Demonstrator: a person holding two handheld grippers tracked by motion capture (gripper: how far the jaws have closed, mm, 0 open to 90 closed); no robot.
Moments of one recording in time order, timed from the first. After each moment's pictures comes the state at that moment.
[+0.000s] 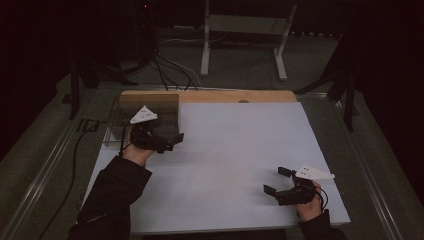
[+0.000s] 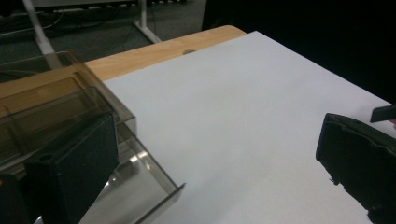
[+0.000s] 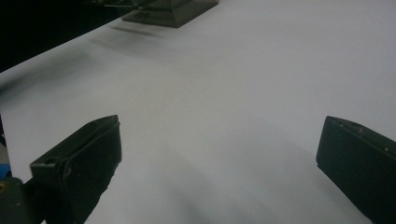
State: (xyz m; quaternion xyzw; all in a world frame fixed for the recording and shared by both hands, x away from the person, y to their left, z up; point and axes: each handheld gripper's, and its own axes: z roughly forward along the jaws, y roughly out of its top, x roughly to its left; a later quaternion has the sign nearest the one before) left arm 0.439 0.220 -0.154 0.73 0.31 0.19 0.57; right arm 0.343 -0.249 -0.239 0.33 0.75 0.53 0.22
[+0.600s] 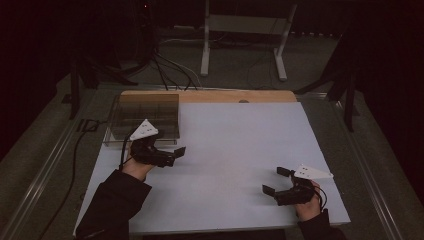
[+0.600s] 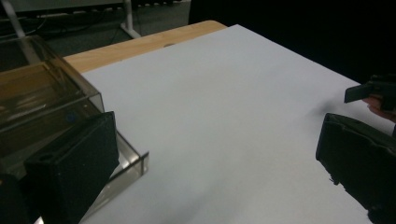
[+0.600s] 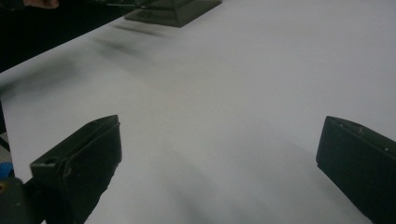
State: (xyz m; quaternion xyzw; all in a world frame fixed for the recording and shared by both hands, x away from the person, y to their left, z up) left arm 0.412 0.221 -0.178 0.73 0.29 0.19 0.58; right arm 0.344 -0.246 -0.239 0.33 0.76 0.52 0.21
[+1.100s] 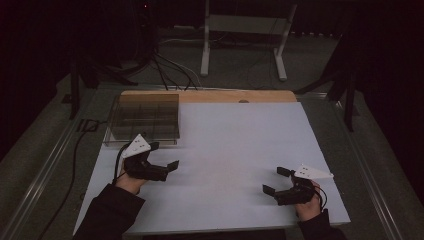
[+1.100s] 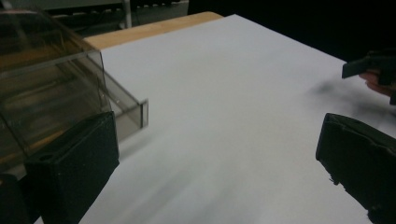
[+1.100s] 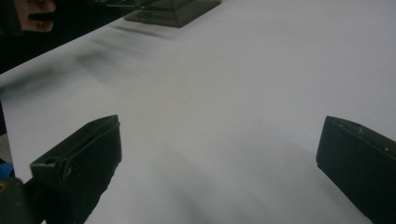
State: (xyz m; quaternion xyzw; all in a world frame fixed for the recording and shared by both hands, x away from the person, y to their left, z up) left arm 0.394 0.236 -0.215 0.73 0.28 0.19 0.59; right arm 0.344 -0.247 -0.239 0.33 0.76 0.53 0.22
